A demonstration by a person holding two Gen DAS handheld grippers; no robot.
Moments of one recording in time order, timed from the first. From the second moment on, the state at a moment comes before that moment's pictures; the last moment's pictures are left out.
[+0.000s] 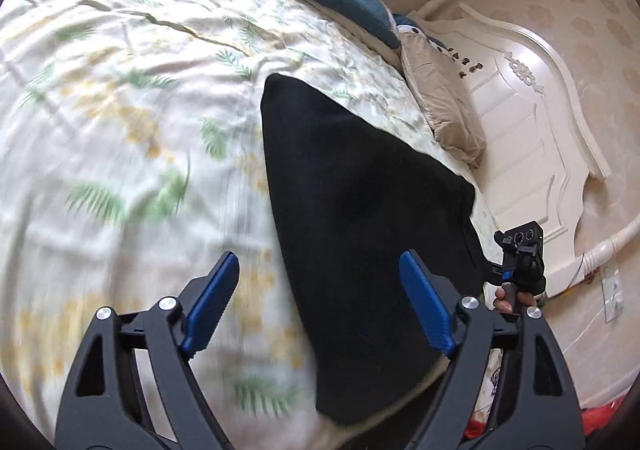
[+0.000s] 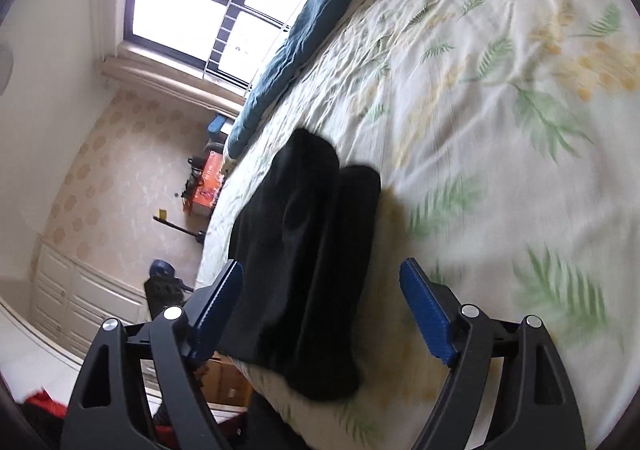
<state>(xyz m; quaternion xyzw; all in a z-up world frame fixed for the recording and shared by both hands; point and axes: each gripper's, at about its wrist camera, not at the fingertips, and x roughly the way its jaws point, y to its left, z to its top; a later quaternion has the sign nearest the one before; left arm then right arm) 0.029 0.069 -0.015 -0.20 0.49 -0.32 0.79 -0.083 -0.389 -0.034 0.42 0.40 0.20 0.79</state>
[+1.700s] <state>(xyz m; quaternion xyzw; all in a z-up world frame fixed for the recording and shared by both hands) 0.154 0.048 -0.005 -0.10 0.49 -0.26 0.82 0.056 -0.325 -0.045 0.41 0.38 0.25 0.79</state>
